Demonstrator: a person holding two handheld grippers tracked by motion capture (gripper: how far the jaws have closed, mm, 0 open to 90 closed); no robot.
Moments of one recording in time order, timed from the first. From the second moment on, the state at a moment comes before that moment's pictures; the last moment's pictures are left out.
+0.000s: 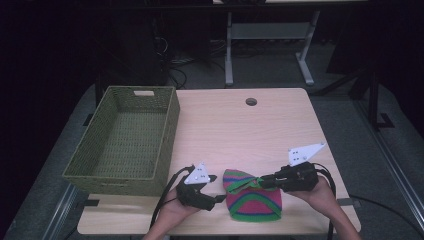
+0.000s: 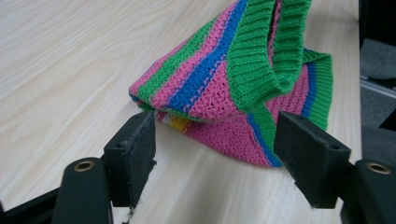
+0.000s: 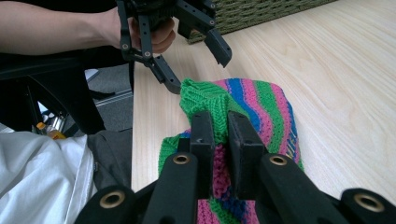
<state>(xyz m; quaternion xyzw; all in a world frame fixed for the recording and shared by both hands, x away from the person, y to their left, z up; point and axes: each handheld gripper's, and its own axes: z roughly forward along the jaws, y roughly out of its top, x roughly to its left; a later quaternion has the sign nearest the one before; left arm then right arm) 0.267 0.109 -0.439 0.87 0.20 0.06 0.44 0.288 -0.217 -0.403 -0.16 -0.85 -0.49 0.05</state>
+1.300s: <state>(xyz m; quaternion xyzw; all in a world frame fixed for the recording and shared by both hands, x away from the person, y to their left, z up) 0.267 0.088 -0.437 0.88 0.11 0.09 0.46 0.294 -0.240 -0.411 -0.19 -0.85 -0.48 0.07</state>
